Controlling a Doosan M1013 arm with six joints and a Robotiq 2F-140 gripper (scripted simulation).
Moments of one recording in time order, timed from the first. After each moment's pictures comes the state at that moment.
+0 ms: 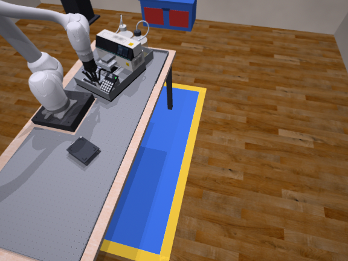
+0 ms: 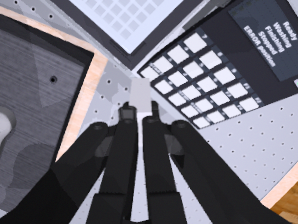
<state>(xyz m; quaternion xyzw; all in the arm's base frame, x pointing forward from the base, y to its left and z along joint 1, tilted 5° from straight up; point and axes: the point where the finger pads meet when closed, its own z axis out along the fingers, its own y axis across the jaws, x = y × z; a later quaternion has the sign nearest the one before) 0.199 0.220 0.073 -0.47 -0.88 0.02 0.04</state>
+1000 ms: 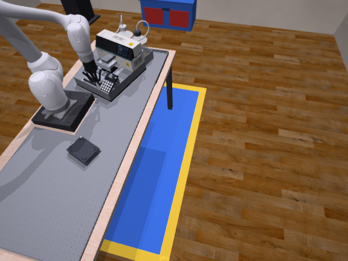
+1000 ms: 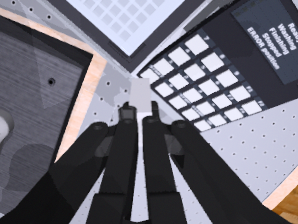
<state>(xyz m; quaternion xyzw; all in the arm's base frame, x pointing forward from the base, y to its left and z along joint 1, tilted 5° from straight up) 0.199 0.221 0.066 -0.47 -0.88 0.02 0.04</state>
